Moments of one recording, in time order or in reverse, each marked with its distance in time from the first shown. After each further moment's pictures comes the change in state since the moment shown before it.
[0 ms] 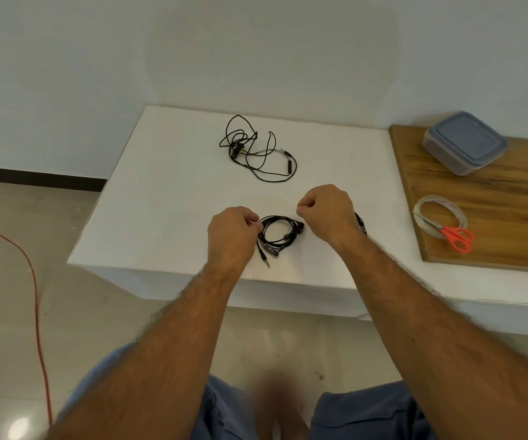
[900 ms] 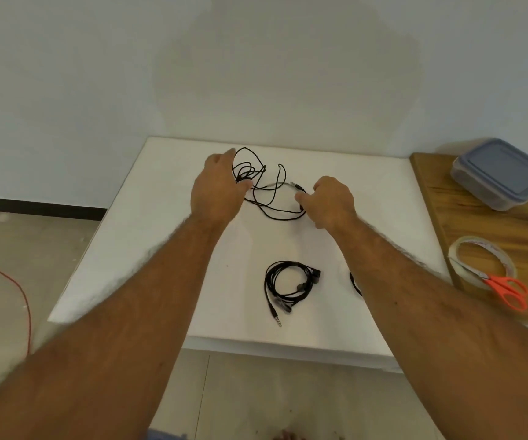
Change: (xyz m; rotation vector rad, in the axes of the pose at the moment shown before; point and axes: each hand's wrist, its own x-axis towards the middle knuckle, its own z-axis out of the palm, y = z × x) left_hand 0.138 0.035 -0.036 0.299 0.144 0.230; right_hand 0.113 -0.019 0.010 0.049 0.048 0.144
